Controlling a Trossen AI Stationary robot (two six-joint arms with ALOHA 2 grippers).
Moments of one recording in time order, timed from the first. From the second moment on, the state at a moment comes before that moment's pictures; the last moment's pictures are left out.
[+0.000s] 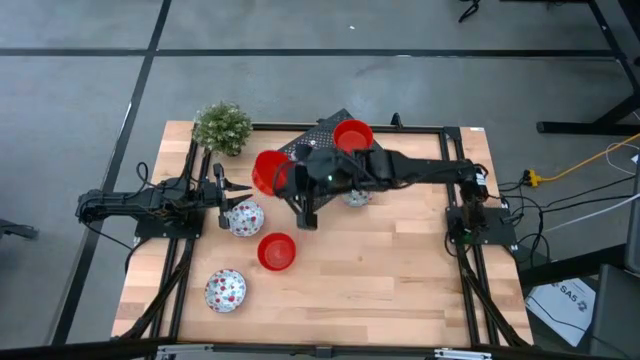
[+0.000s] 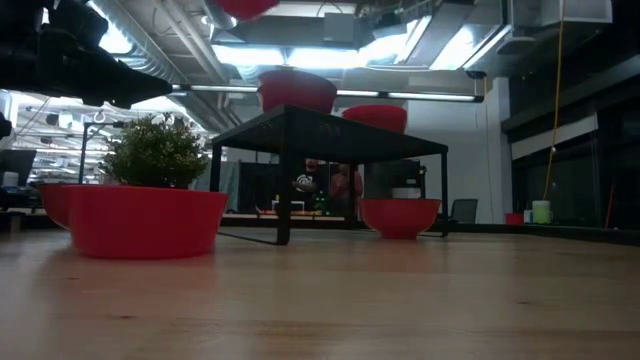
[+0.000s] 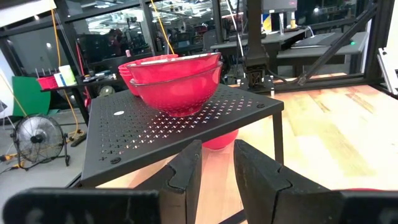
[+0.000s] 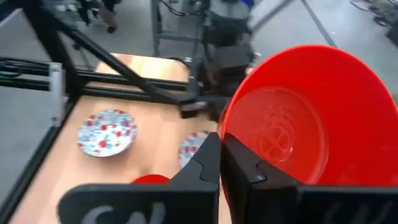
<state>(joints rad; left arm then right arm) 0.02 0.00 0.05 -0.06 -0.22 0.15 0.08 1.93 2.23 -0.73 0.11 -0.09</state>
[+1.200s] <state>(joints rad) 0.02 0.00 0.05 -0.06 -0.22 0.15 -0.21 1.93 2.28 -0.94 0.23 -0.13</state>
